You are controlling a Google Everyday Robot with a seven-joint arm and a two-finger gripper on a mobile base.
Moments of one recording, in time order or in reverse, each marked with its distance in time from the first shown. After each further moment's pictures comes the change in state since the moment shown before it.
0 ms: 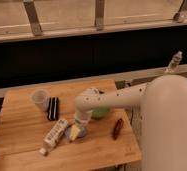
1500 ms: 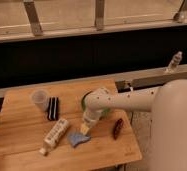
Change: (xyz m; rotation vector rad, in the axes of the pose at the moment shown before) arm 0.037 -0.031 -0.005 -0.018 -0.011 0.088
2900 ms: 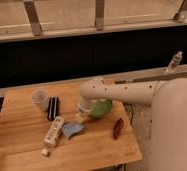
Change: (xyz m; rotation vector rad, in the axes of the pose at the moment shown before) arm -0.059 0.016 -0.041 0.000 -0.074 -0.120
